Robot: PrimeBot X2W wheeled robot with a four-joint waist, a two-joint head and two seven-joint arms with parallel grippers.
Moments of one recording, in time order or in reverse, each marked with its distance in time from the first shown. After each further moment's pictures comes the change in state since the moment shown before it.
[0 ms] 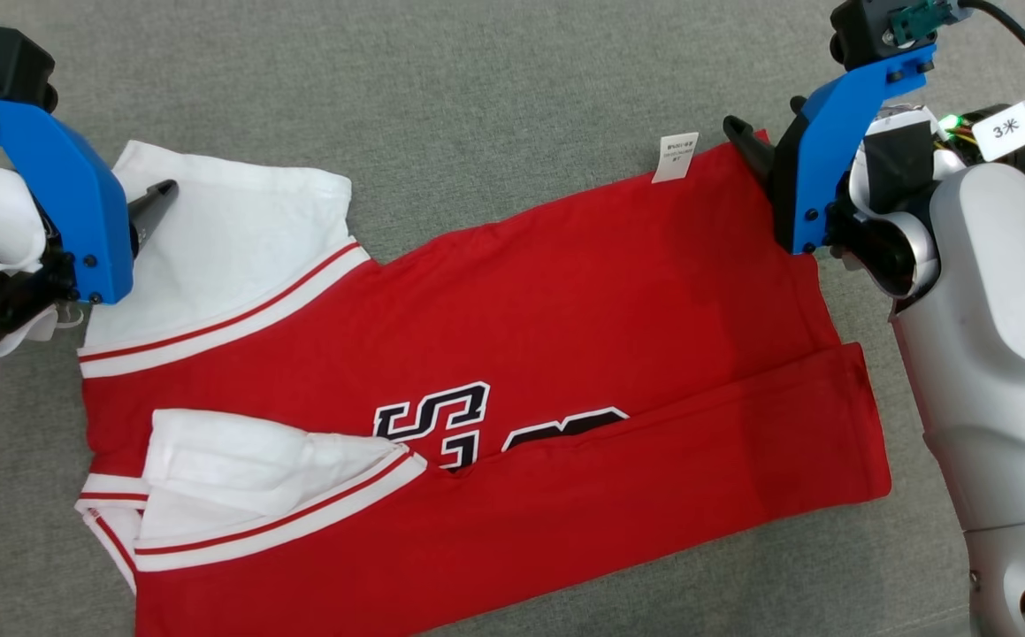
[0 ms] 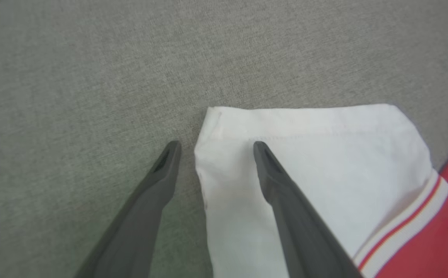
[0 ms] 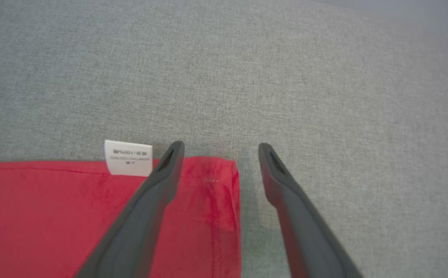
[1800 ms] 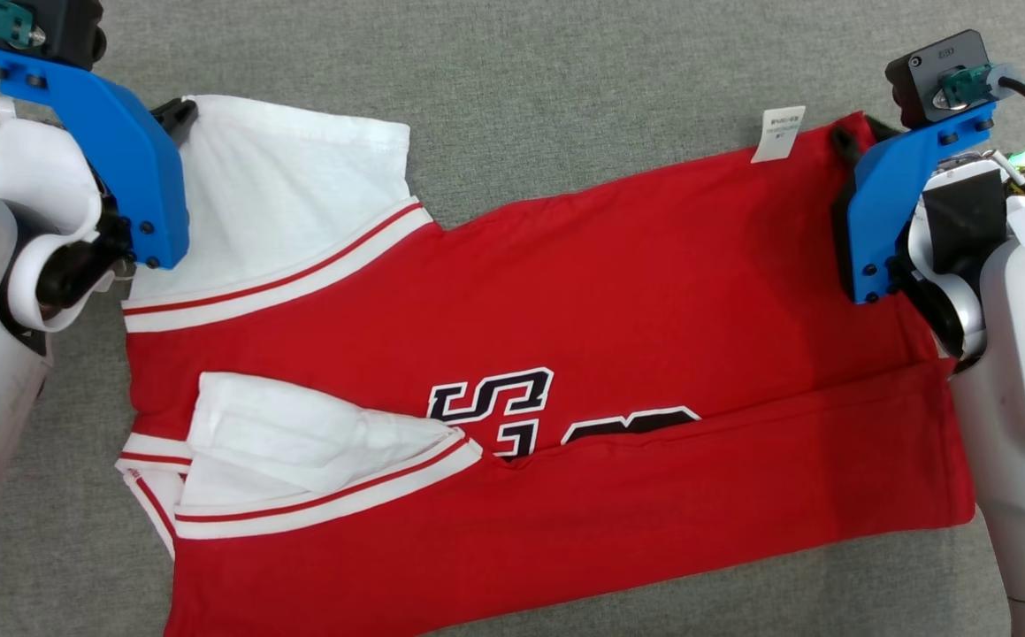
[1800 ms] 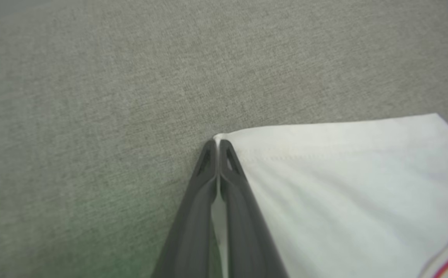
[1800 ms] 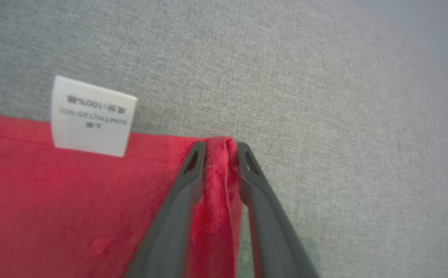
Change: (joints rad) left arm -0.047 -0.063 -0.040 -0.010 0.049 -0.003 -0.133; right arm 0.179 -0.069 -0.052 -0.264 -0.216 0.000 0.000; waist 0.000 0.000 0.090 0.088
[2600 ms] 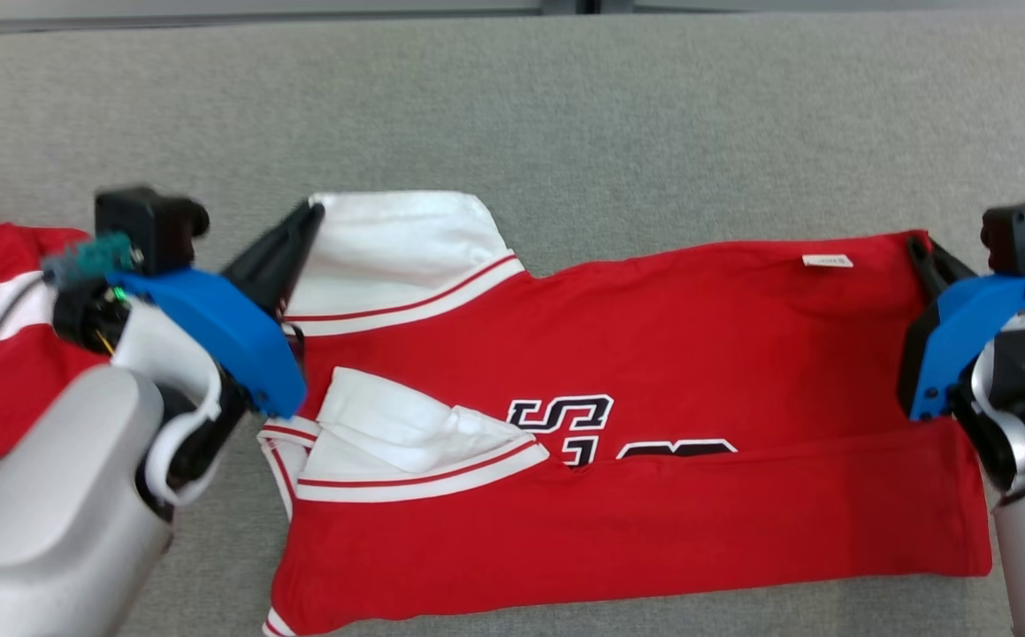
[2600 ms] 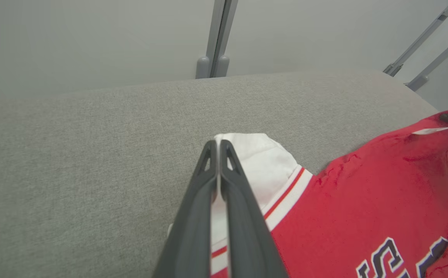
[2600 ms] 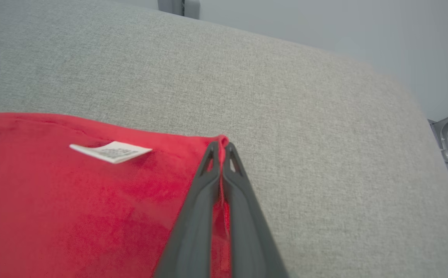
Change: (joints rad) left arm 0.298 -0.082 0.025 -0.132 -0.026 -0.040 -0.466; right arm 0.287 0.000 -0.174 -0.090 0.038 0.000 -0.185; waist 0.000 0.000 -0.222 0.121
